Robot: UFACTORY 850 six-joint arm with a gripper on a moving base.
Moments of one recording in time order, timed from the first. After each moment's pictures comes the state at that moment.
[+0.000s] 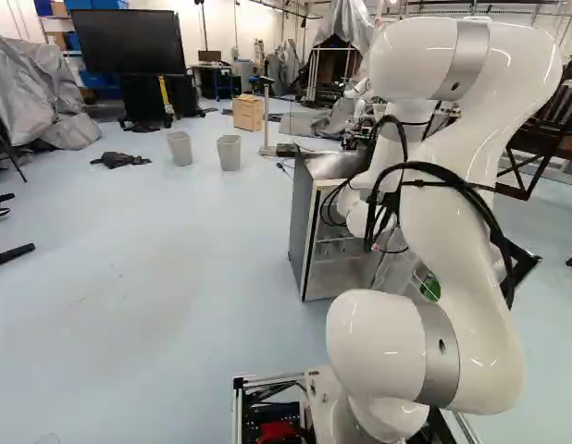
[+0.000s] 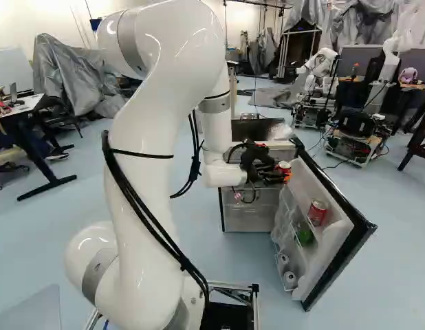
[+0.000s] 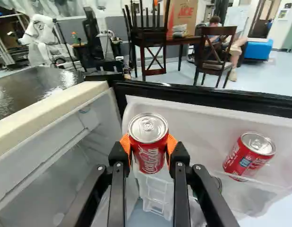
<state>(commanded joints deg) -19.8 -30.7 -35.2 39.1 70.2 0.0</state>
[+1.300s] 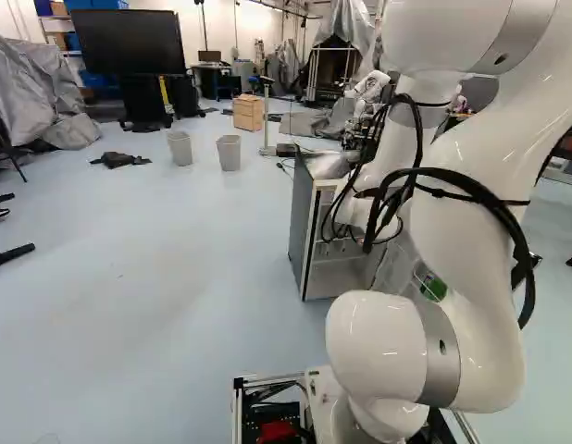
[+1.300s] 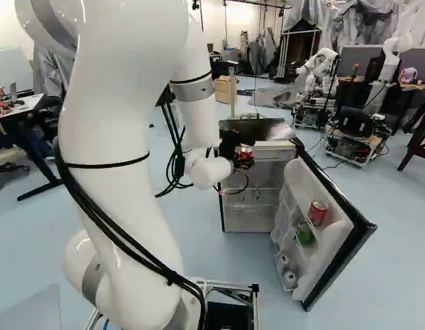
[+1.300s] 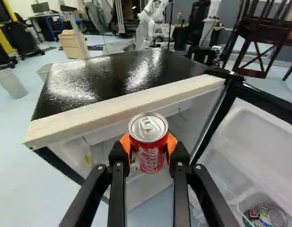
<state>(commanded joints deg) -18.7 -16.8 -26.6 2.4 58.4 0.0</state>
